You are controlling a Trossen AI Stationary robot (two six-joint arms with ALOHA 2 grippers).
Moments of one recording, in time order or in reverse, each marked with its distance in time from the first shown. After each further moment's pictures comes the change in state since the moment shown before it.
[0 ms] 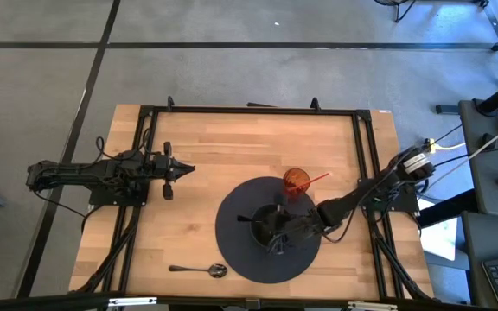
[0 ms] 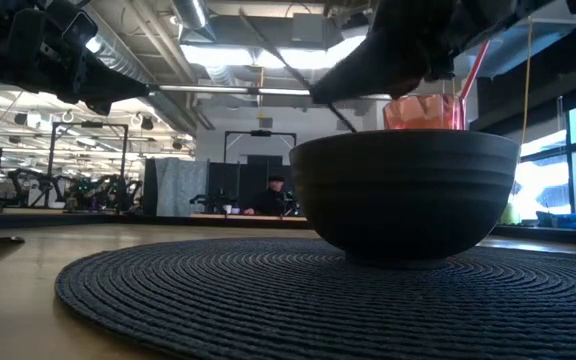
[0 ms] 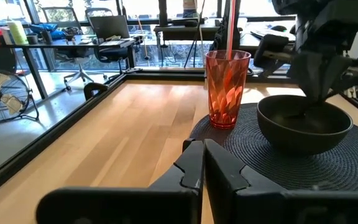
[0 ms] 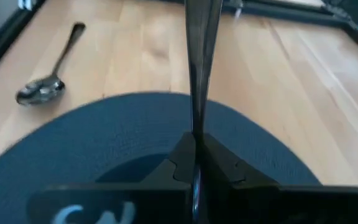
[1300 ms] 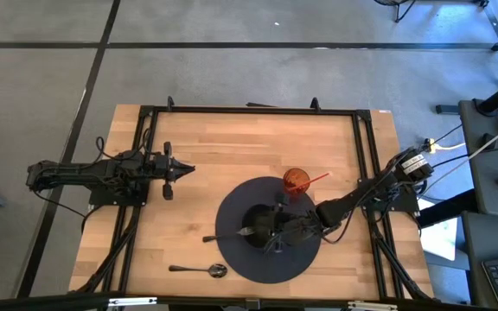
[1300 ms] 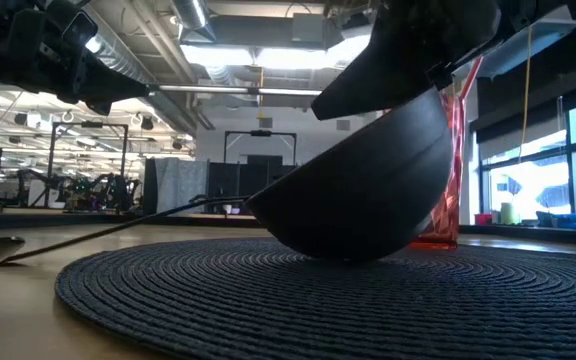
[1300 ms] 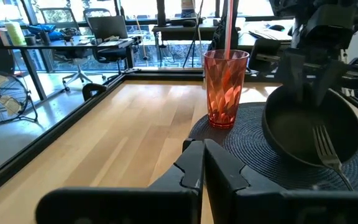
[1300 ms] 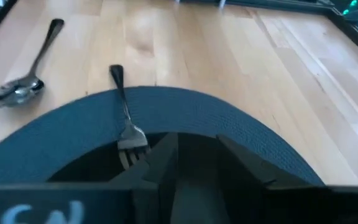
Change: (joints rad) left arm 0.000 0.000 0.000 0.000 0.007 0.007; right arm -0.003 0.018 0.000 -0.020 0.052 0.060
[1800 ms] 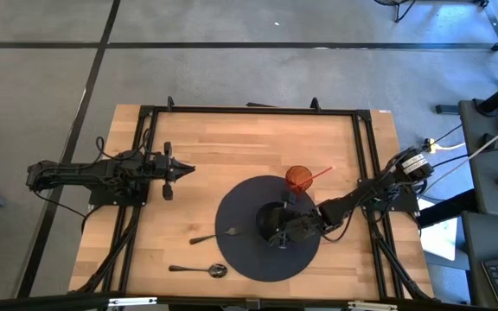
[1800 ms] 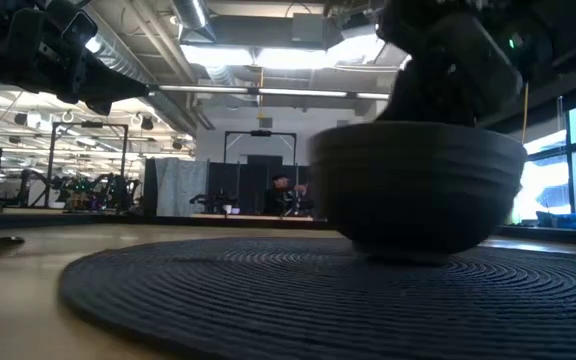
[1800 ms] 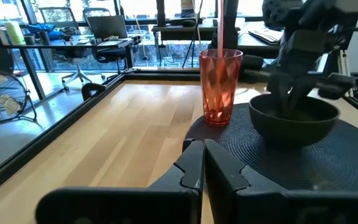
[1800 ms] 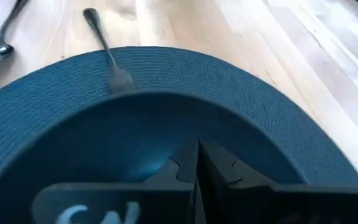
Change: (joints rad) left arm 0.000 0.000 0.000 0.000 0.002 -0.004; right arm -0.012 -0.001 -0.116 0.037 0.001 0.099
